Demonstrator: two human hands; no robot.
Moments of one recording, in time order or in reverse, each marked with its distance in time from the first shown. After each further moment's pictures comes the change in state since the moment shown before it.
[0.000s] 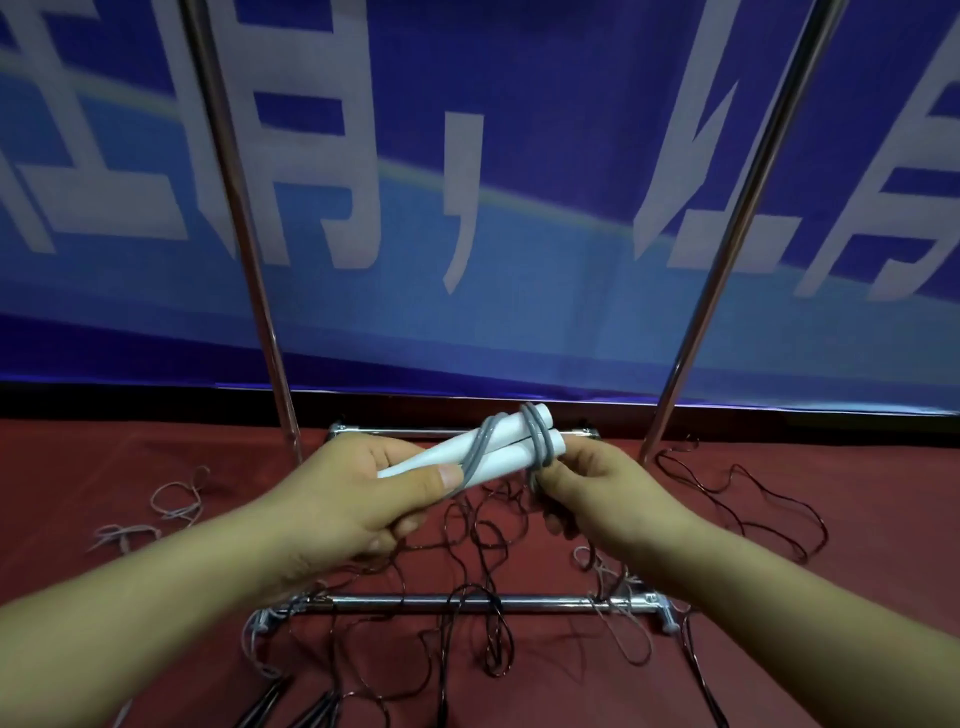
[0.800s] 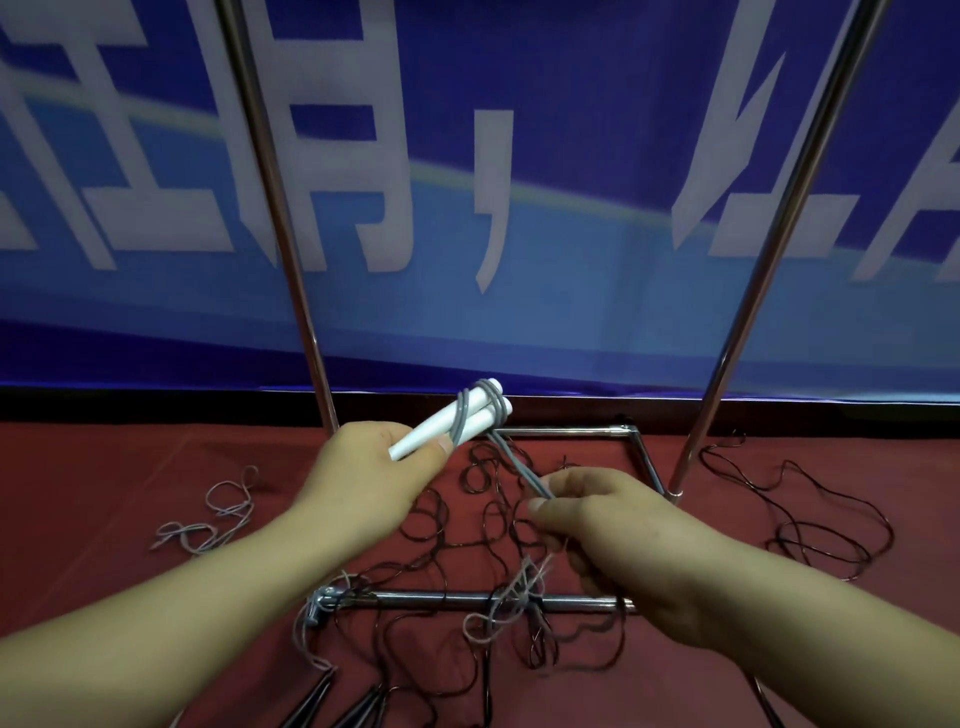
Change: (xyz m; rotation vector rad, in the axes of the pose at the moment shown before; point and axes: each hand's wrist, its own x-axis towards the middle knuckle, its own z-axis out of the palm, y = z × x) left_hand 0.028 -0.029 -0.026 0.384 0.527 0.056; right_hand -0.016 -0.020 0.034 0.086 -0.089 0.269
